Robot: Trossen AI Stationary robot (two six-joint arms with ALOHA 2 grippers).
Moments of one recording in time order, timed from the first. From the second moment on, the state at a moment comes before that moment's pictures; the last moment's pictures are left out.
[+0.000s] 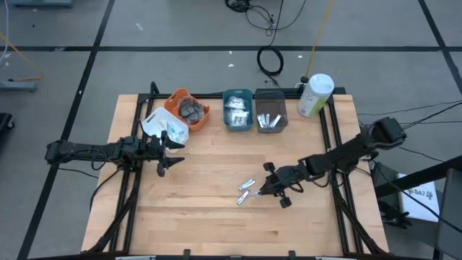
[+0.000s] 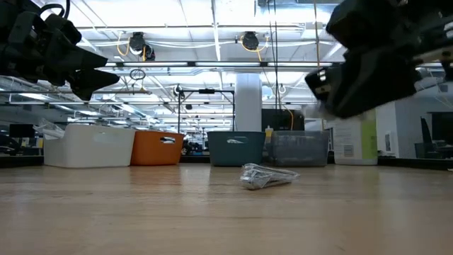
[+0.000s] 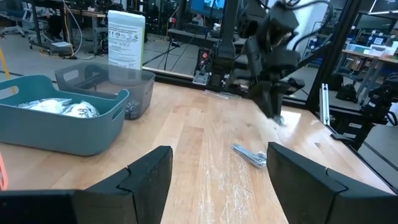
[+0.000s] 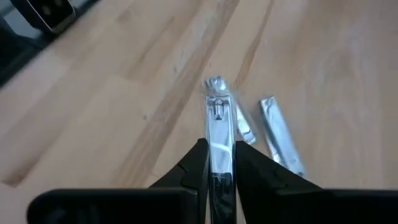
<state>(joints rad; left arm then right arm) 0.00 0.22 0.01 0.16 -0.03 -0.16 0.32 1.42 0.57 0.20 -0.05 -0.04</state>
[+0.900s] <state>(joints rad) 0.00 0.22 0.01 0.16 -0.03 -0.16 0.25 1.04 0.07 0.72 -0.05 0.14</state>
